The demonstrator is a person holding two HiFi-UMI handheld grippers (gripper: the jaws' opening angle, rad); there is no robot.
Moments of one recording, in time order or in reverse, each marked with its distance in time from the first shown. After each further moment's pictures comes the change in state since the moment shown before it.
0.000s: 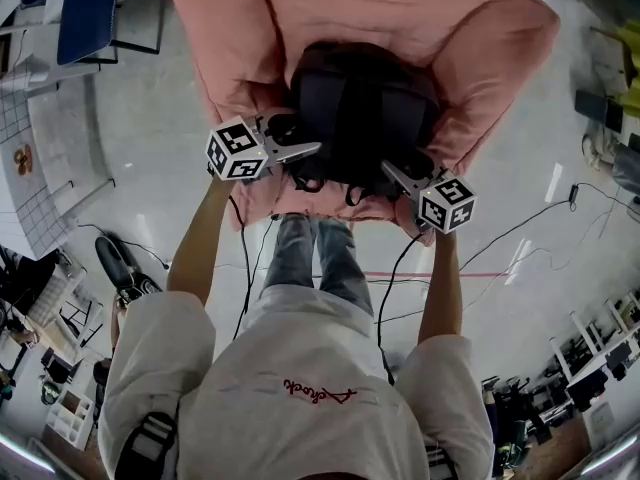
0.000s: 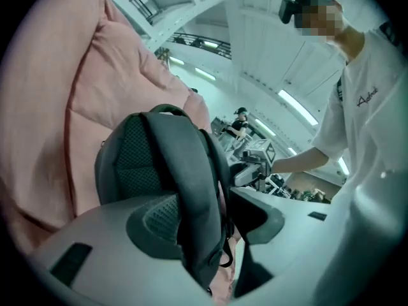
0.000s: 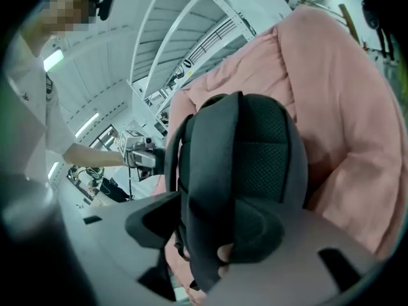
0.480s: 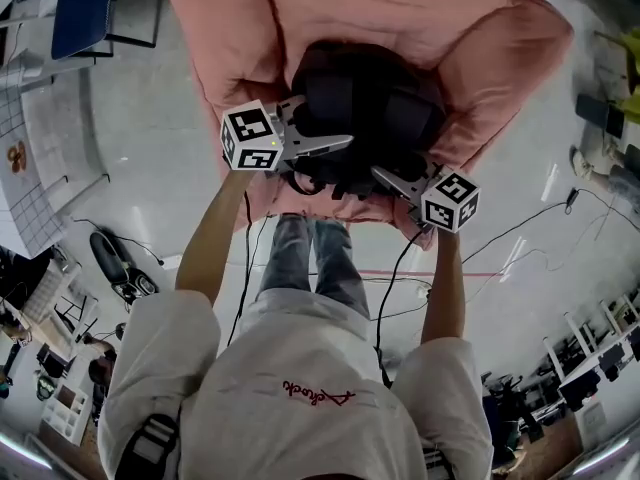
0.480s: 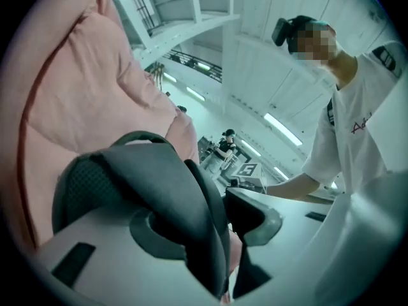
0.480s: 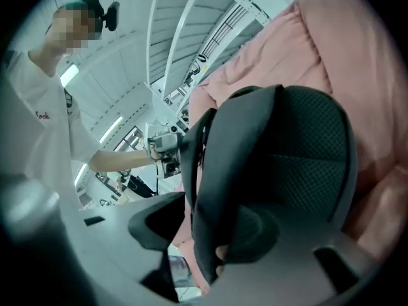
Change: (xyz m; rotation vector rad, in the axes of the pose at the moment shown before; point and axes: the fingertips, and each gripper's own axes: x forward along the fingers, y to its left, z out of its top) left arm 0.029 -0.015 0.069 -0.028 -0.201 -0.155; right arm 0.019 0.034 0.019 -0.027 0.049 0.226
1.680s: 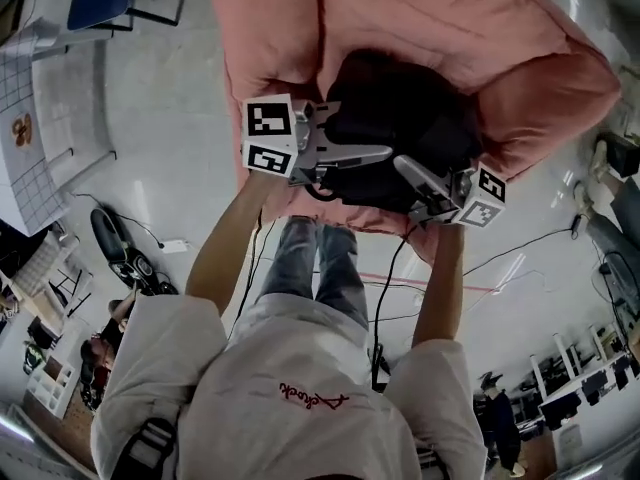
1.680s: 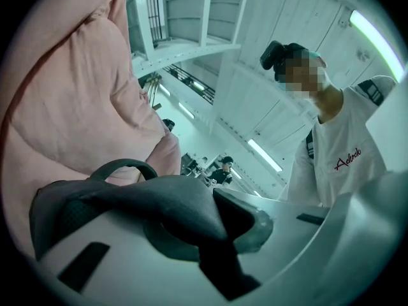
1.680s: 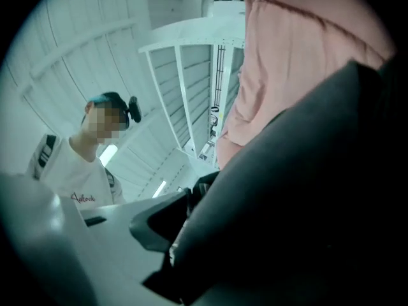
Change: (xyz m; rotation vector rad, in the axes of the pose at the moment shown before) left arm -0.035 -0.021 0.053 -0.076 -0.164 -0.198; right arm 0.039 0.042 0.125 0.248 -0.475 0.475
